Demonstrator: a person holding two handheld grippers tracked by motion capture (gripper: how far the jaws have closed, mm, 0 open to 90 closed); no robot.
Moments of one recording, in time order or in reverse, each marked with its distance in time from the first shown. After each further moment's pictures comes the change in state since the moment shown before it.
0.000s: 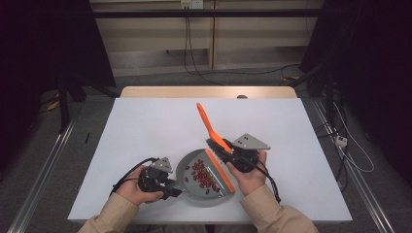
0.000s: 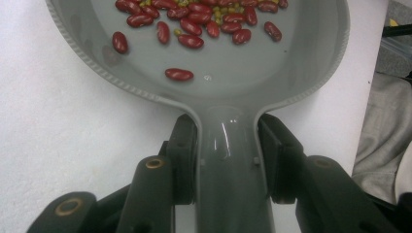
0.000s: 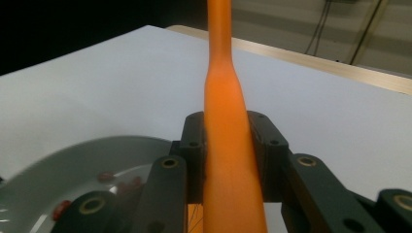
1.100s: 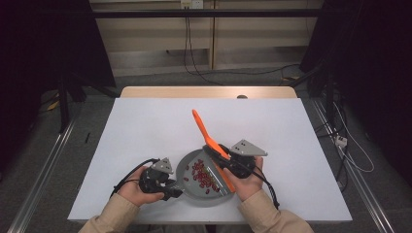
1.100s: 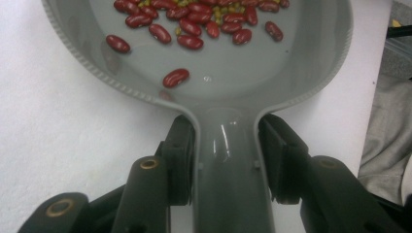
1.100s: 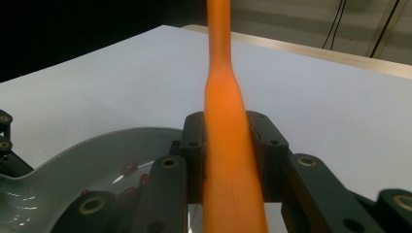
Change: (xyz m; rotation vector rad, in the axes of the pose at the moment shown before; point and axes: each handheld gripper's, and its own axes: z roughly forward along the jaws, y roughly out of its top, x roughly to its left) left arm -0.001 -0.001 0.003 -0.013 0.004 0.014; right arm 0.011 -0.014 0.003 -0.013 0.043 0.021
